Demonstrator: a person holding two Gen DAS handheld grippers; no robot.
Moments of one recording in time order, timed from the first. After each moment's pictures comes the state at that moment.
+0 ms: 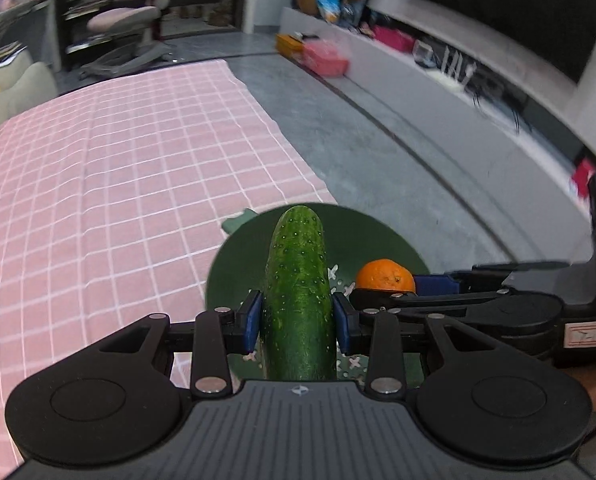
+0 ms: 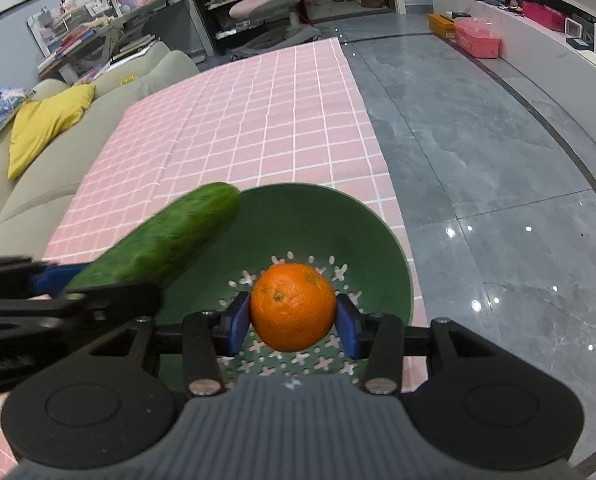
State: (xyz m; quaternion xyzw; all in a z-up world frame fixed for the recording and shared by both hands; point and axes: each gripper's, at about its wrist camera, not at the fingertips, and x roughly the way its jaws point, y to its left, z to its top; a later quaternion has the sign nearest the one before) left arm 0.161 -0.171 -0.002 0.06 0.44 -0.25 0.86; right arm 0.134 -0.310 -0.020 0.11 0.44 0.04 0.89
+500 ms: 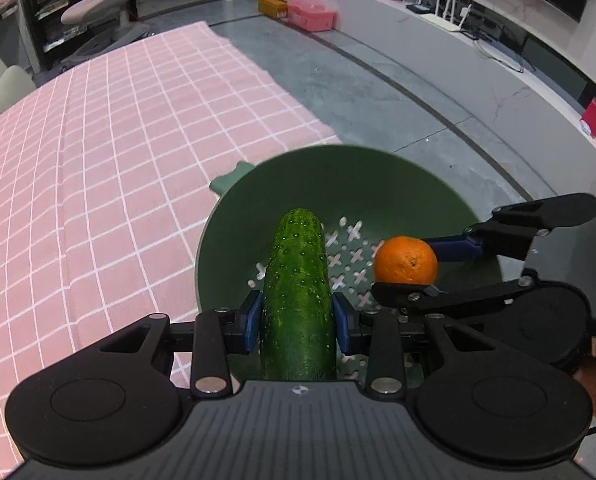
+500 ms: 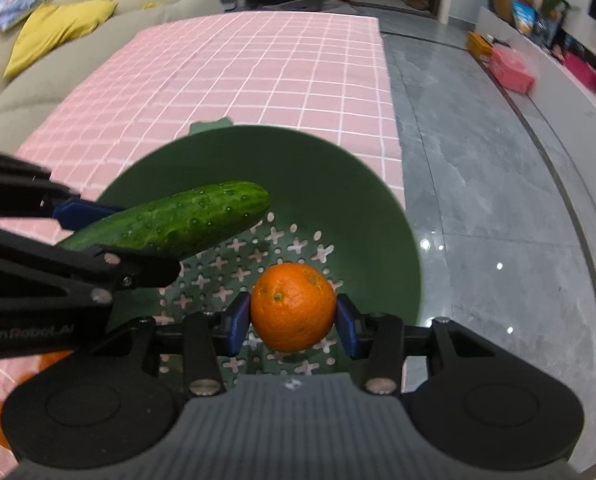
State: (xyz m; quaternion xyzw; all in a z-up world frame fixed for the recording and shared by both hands) left arm 0.177 -0.177 -0.046 0.12 0.48 -0.25 0.83; right arm 0.156 -0.294 -0.060 -0.03 0.47 0.07 0.88
